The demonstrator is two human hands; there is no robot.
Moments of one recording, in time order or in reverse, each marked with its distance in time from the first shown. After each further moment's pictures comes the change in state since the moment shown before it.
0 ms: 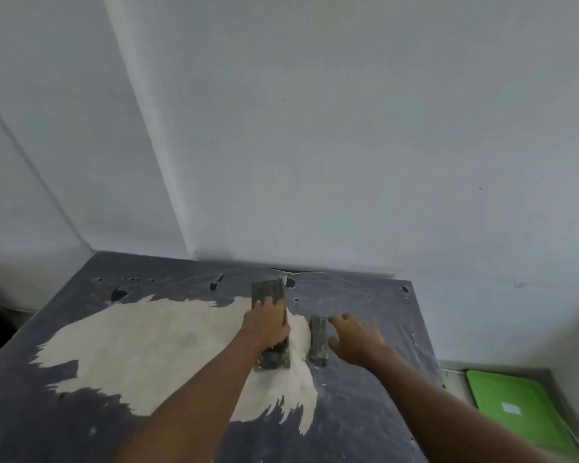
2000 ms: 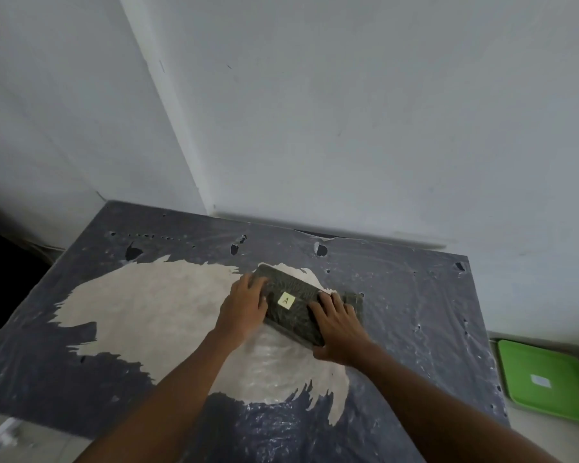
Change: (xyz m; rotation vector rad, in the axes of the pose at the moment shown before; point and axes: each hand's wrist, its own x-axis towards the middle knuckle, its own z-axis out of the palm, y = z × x) left_hand 0.043 -0.126 0.055 -0.196 0.245 -0.105; right_hand 0.106 -0.042 0.102 -0.110 -0.038 -0.364
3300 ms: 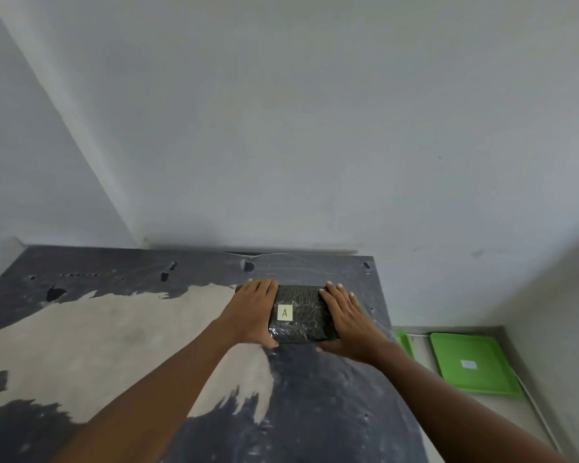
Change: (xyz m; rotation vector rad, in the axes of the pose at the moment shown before) left_hand -0.012 0.173 0.013 0.386 -0.073 0.658; right_hand -0.160 0.124 -0.055 0.112 0.202 0.136
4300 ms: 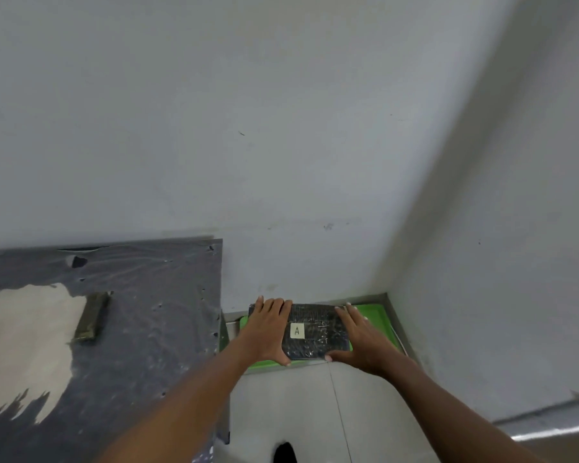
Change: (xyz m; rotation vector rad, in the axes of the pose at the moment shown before) left_hand 0.192 0.454 0.059 -0.065 -0.167 0.116; right_hand -0.321 0.356 -0.053 0.129 -0.103 0.388
